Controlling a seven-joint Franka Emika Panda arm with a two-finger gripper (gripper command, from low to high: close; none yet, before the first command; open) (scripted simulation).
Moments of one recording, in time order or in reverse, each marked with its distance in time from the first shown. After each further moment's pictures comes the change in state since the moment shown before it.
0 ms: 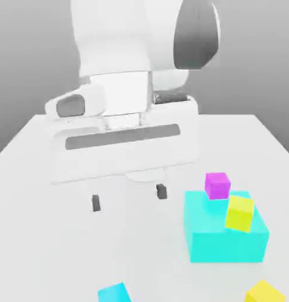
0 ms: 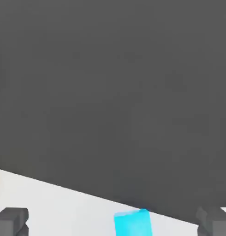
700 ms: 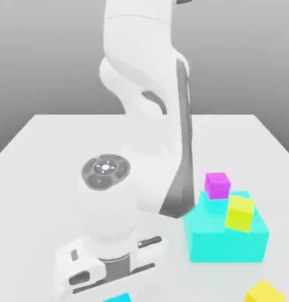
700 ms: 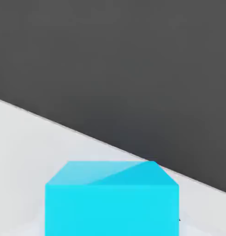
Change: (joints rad) arm -0.054 0.417 0.032 0.021 -0.003 0.200 -0.132
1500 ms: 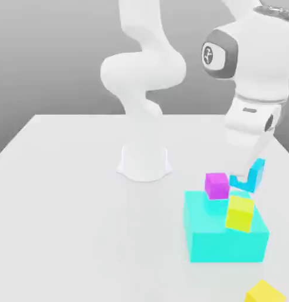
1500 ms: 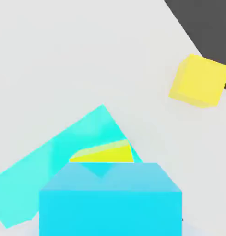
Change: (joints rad) arm 0.342 -0.616 0.253 -0.351 -0.147 -0.255 0.125
